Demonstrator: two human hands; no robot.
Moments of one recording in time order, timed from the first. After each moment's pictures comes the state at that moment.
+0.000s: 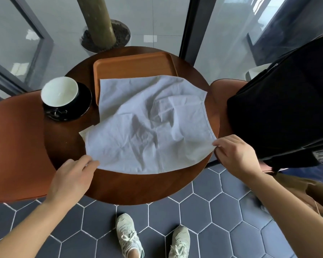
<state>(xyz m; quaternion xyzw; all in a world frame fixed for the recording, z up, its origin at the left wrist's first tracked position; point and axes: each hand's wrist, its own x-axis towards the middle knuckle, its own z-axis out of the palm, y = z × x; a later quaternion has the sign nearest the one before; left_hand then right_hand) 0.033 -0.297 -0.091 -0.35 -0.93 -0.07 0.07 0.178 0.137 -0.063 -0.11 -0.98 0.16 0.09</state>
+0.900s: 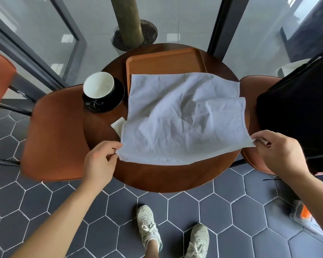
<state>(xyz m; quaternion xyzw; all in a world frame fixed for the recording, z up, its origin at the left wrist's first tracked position) 0.038 -0.305 -0.075 -0.18 -0.92 -0.34 0.02 0.185 0.132 -0.038 -0.21 -0.95 0.22 0.10</state>
